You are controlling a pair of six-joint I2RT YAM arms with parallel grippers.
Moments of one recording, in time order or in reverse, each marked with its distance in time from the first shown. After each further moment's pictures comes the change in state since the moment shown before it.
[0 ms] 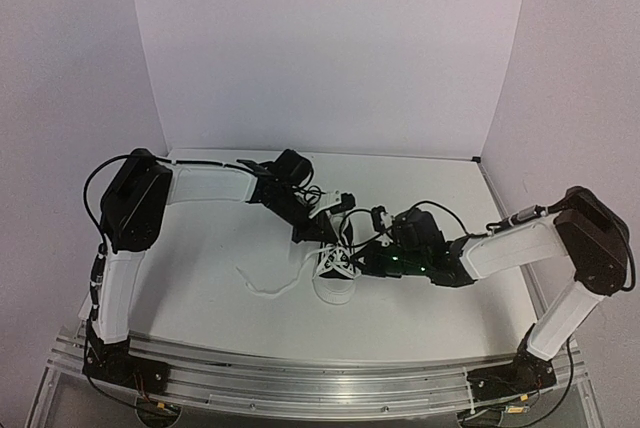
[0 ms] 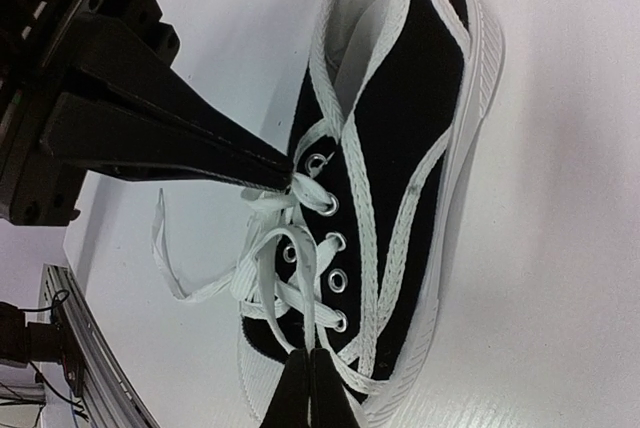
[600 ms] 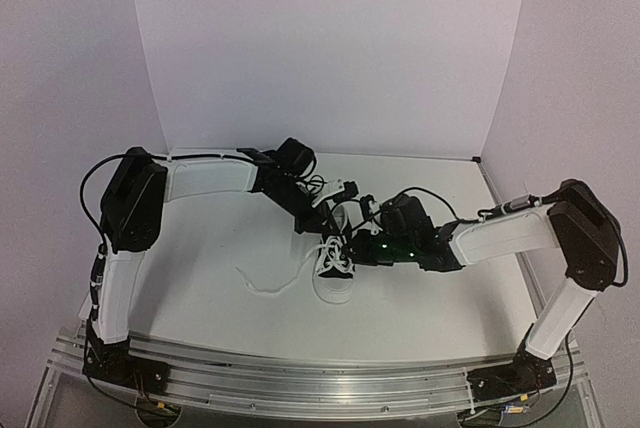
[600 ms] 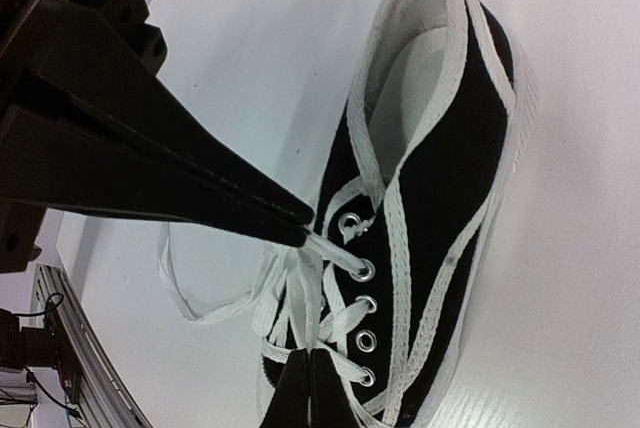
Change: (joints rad) left arm 0.001 0.000 0.106 -0.117 -0.011 -0.094; right arm -0.006 0.060 0.155 -0.120 -0.008 -0.051
